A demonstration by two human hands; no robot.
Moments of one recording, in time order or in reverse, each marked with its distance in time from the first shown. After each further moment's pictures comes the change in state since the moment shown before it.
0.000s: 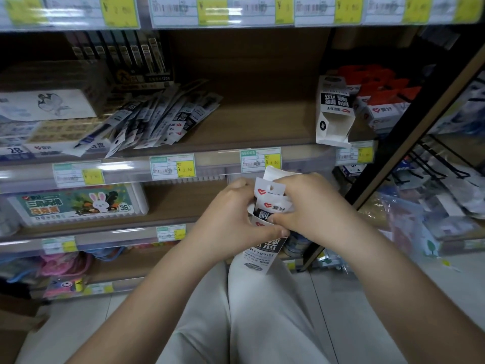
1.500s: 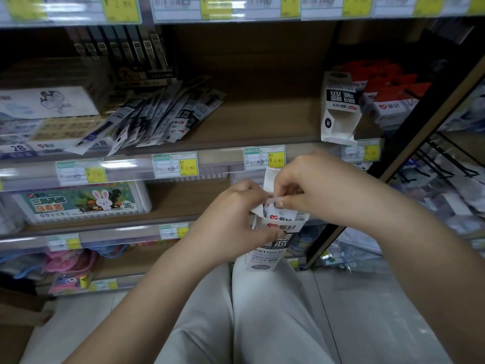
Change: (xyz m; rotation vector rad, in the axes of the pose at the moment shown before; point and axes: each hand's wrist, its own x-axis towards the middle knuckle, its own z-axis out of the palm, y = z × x) left_hand -0.004 -0.005 -0.003 0.083 -0.040 0.000; right_hand 0.004 -0.014 -0.041 -0.107 -0.214 -0.118
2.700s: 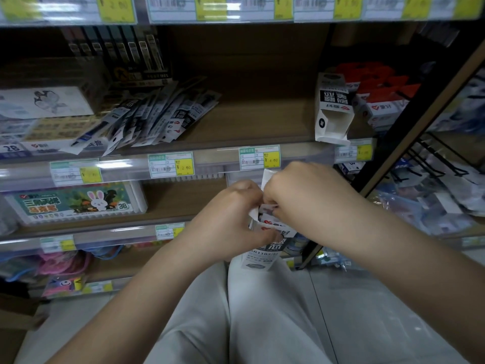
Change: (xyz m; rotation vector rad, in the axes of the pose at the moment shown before) left_hand 0.000 0.005 -0.001 0.040 -0.026 0.061; right_hand -0.006 -0.023 0.008 -0.415 0.050 0.015
